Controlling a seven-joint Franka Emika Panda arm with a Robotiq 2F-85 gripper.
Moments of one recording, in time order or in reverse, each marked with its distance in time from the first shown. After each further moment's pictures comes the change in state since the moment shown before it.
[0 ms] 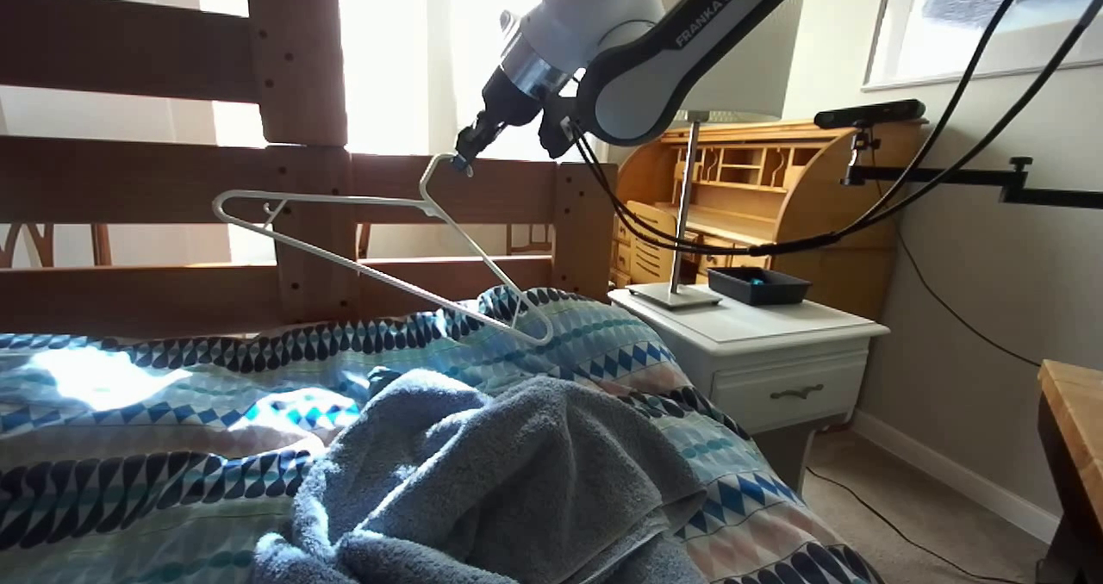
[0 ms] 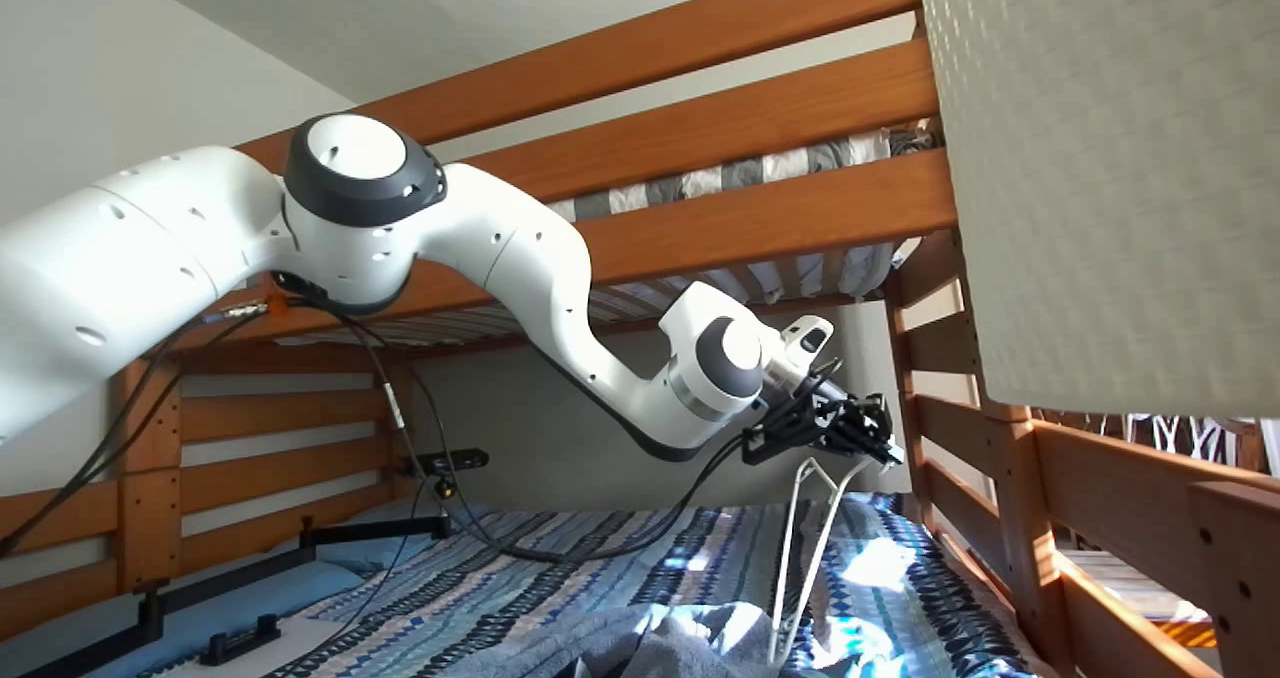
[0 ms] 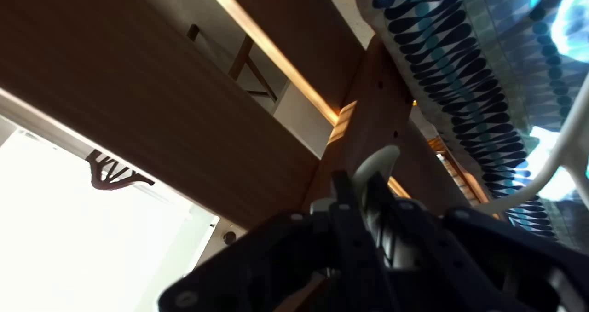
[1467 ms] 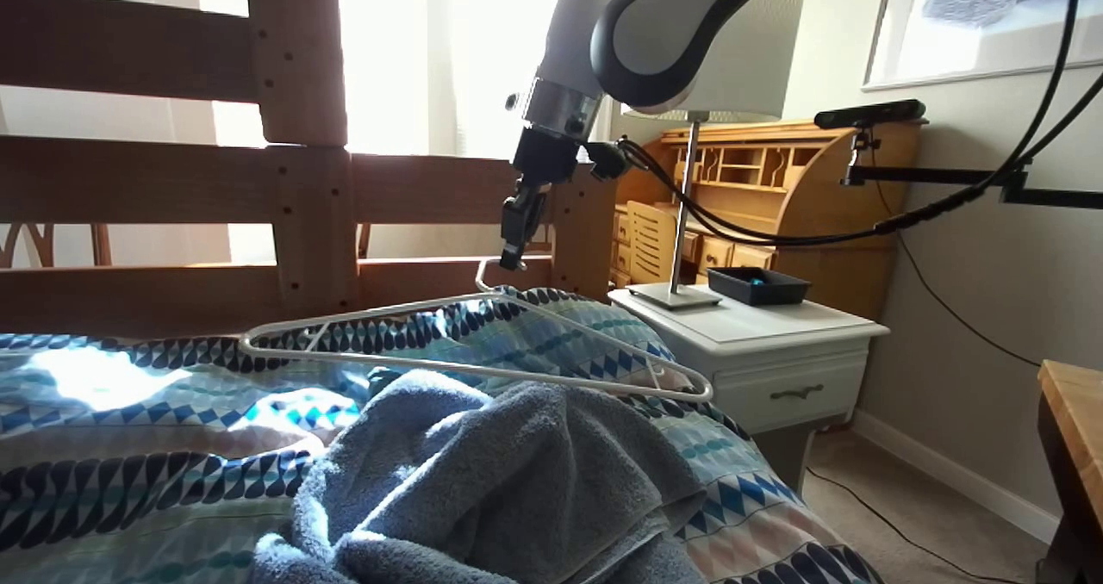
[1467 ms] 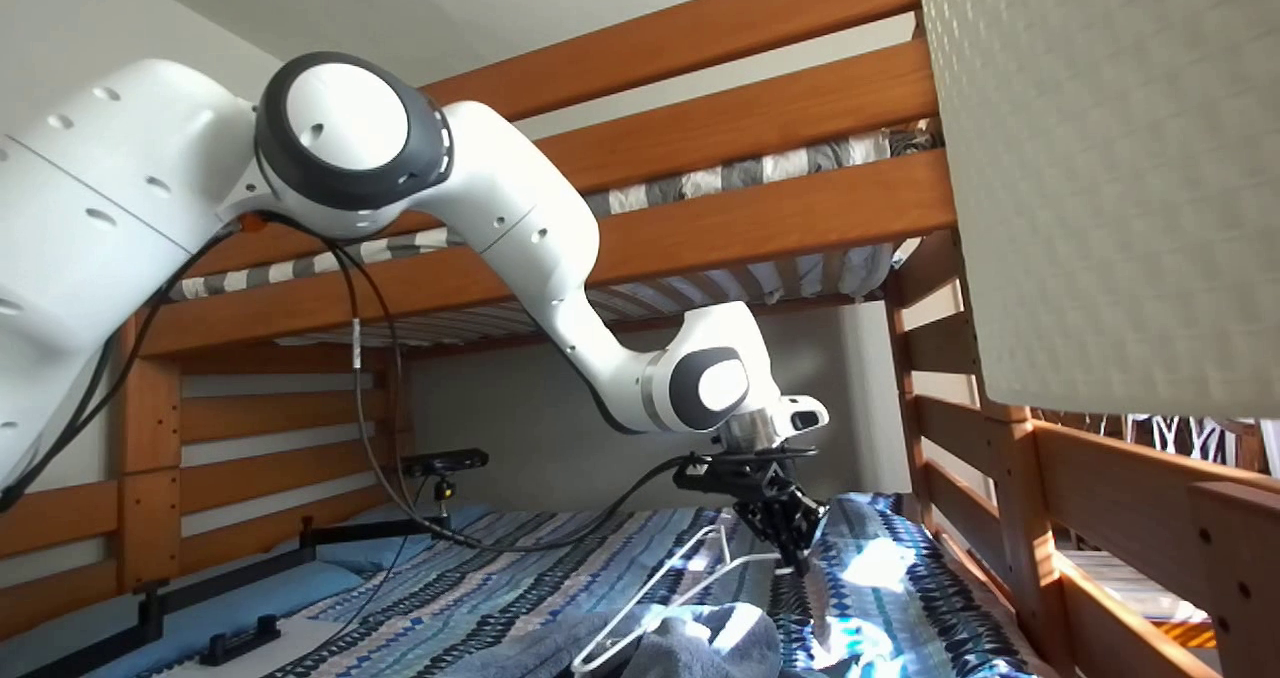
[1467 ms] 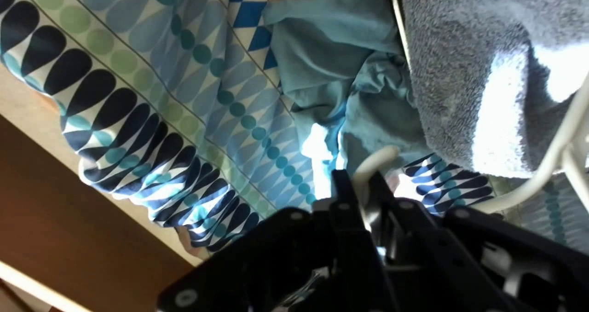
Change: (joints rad) arm -0.480 -0.127 0.685 -0.132 0.093 -0.463 -0.272
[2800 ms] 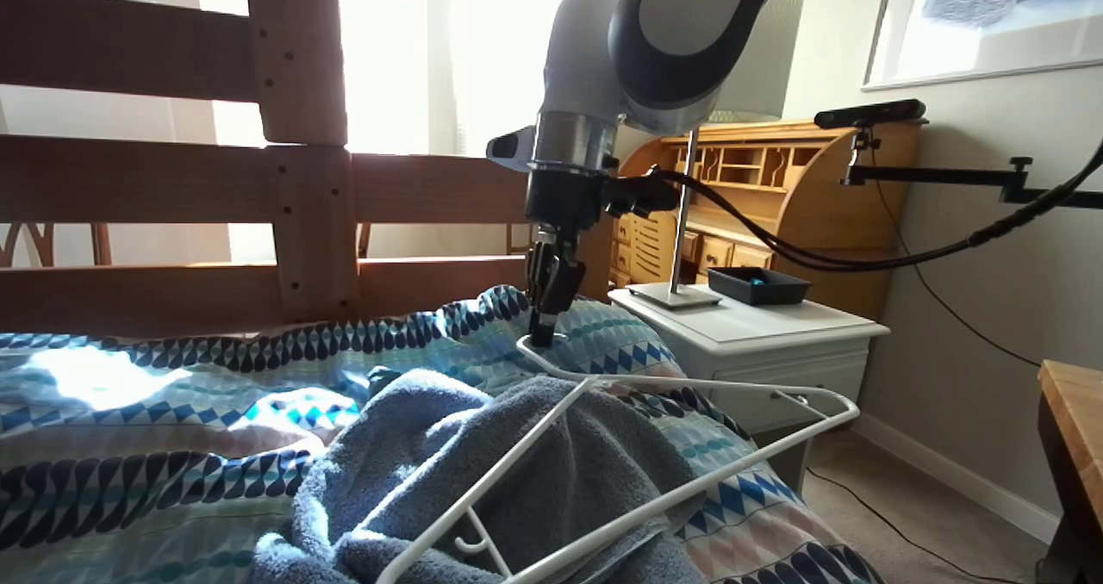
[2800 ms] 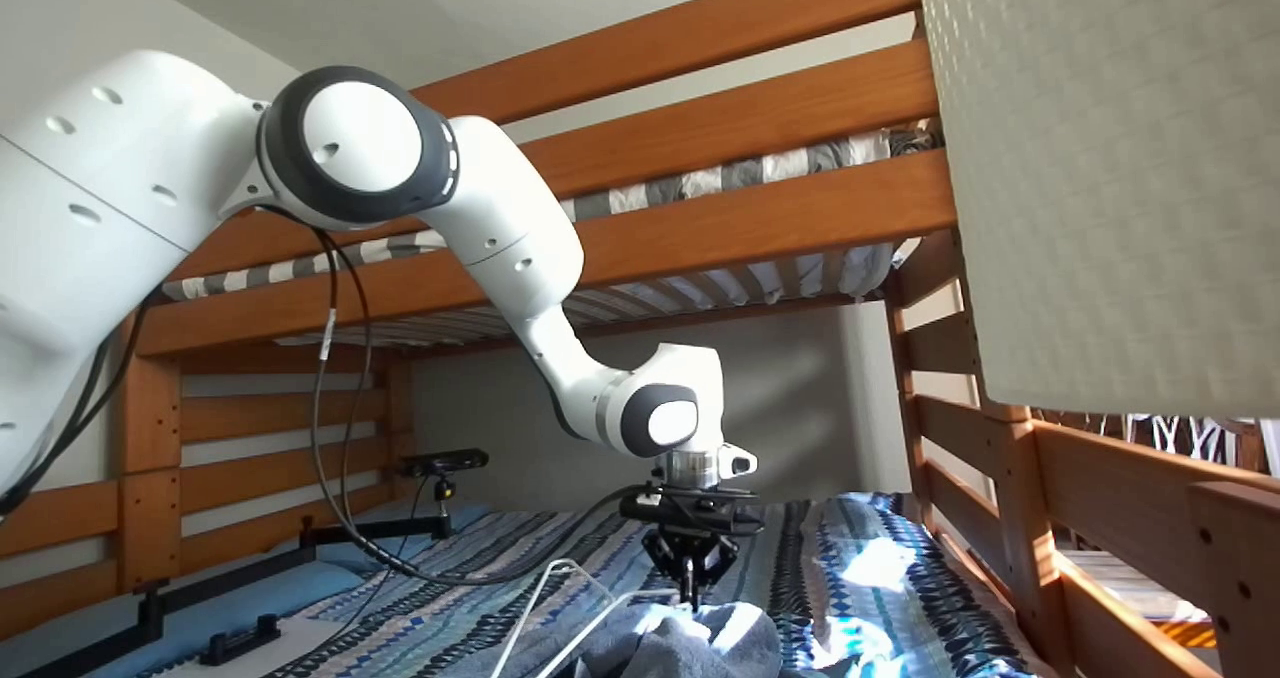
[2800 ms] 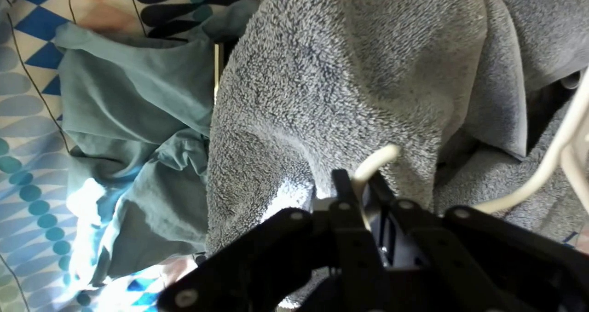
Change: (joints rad) arm -0.077 0.009 0.214 -0.117 0.080 -0.127 -0.466
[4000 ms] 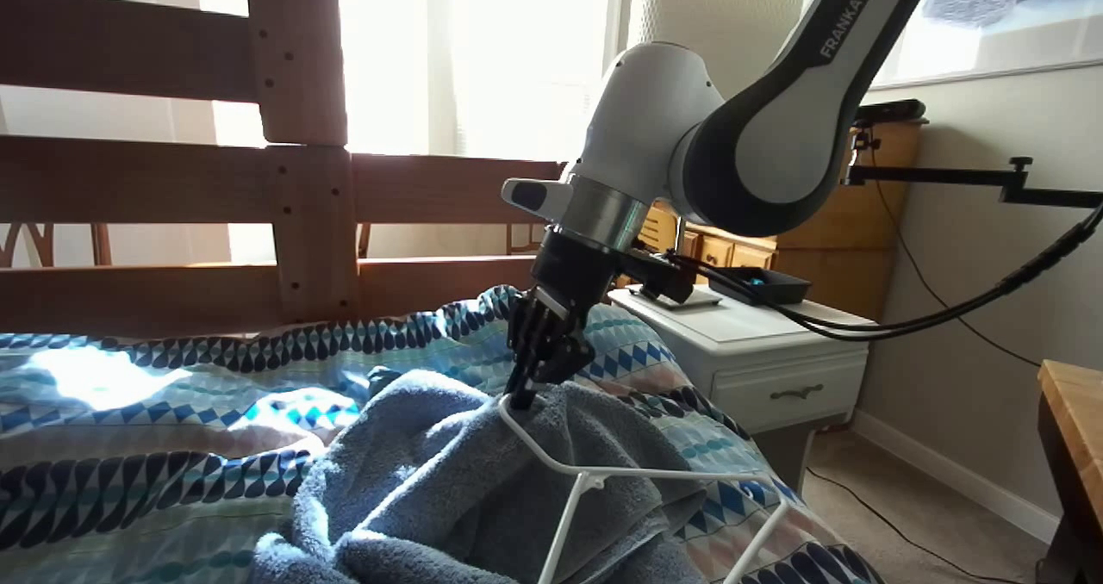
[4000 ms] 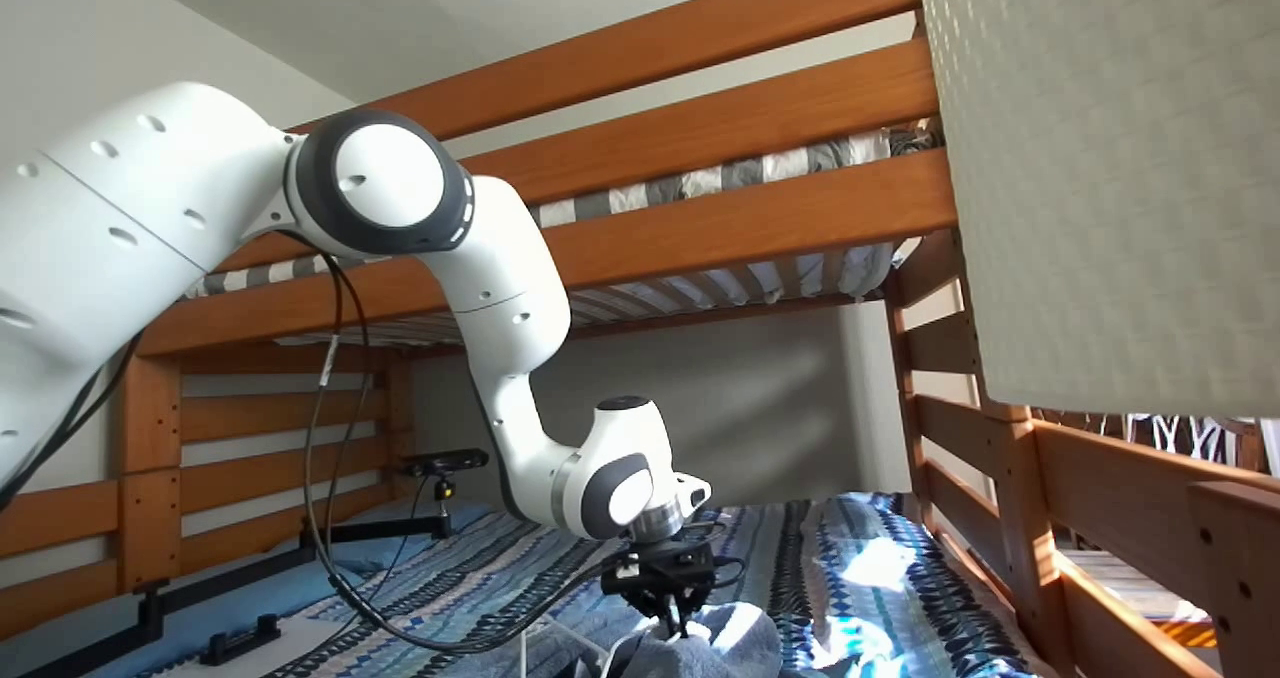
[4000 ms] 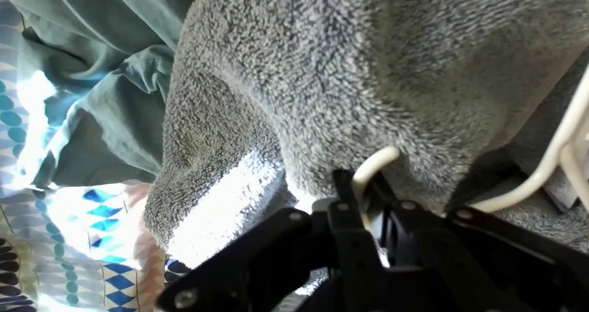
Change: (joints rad) arm 0.086 0.071 -0.057 -0.157 -0.177 0.486 -0.058
